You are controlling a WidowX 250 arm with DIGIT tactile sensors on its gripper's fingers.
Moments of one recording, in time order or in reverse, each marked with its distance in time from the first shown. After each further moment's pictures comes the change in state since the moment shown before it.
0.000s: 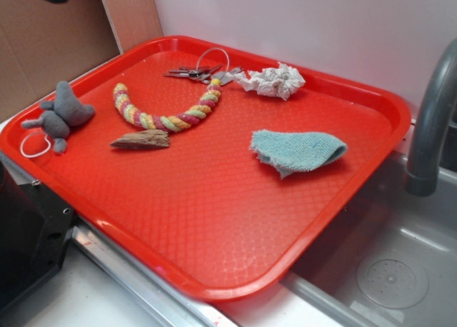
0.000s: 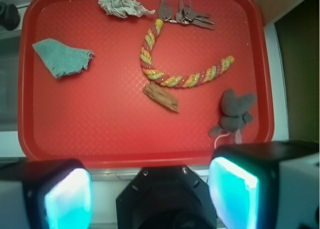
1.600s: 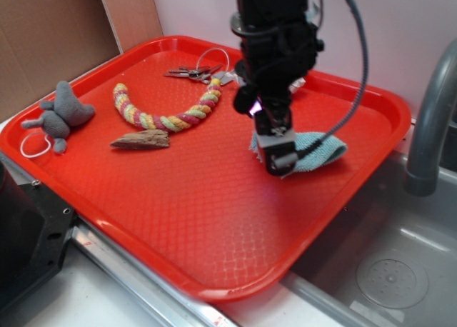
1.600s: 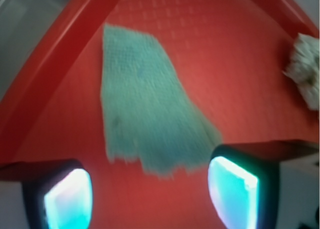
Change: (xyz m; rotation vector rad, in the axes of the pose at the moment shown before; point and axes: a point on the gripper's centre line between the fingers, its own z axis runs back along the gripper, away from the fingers) arm 0.089 -0.120 -0.167 0.041 0.064 -0.591
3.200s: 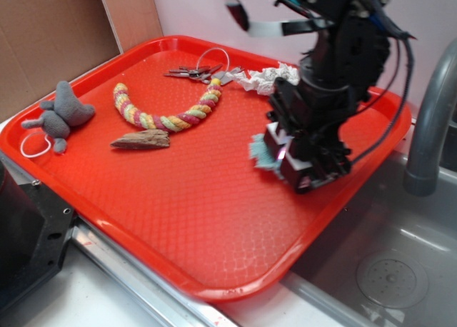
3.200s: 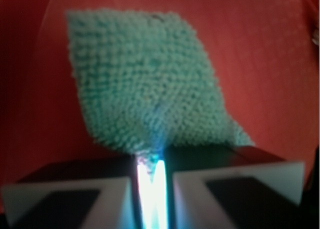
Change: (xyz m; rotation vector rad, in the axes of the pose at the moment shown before) arm -0.005 -0.011 -0.019 0.139 0.250 0.273
